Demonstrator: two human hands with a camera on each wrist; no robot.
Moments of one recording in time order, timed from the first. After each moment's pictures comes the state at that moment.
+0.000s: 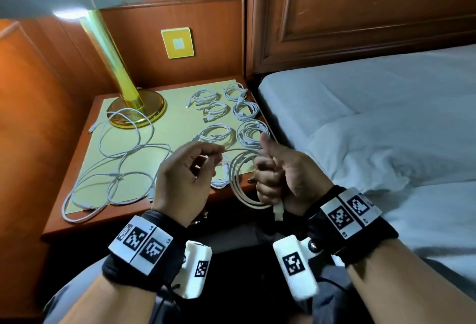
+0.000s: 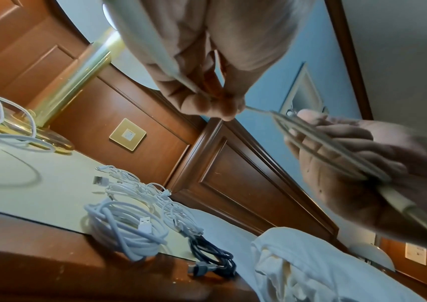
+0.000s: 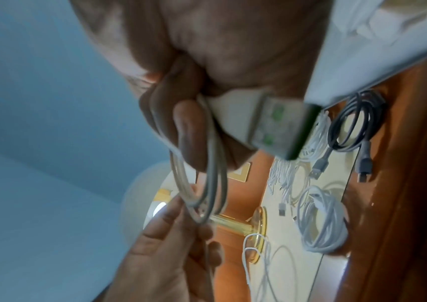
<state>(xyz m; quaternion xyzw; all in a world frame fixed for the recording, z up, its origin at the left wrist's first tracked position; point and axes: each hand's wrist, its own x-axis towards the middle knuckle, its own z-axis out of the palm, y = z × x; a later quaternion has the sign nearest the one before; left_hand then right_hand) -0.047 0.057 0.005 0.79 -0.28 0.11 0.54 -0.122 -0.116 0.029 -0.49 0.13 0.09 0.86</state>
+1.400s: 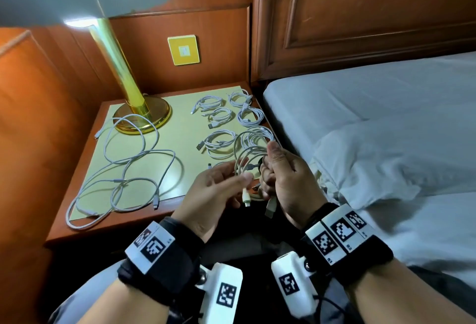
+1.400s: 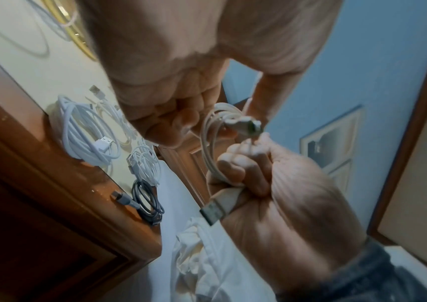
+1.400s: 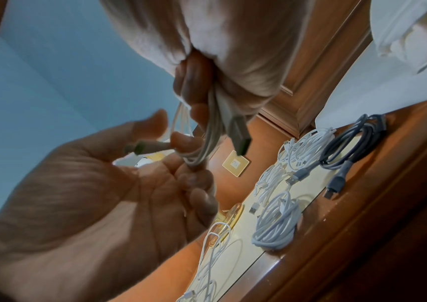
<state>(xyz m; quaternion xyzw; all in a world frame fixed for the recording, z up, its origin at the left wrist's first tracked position) -0.057 0.036 0.004 0.60 -0.12 -0.28 0.73 -0.108 -0.103 0.001 -0.60 0.14 -0.15 0.78</state>
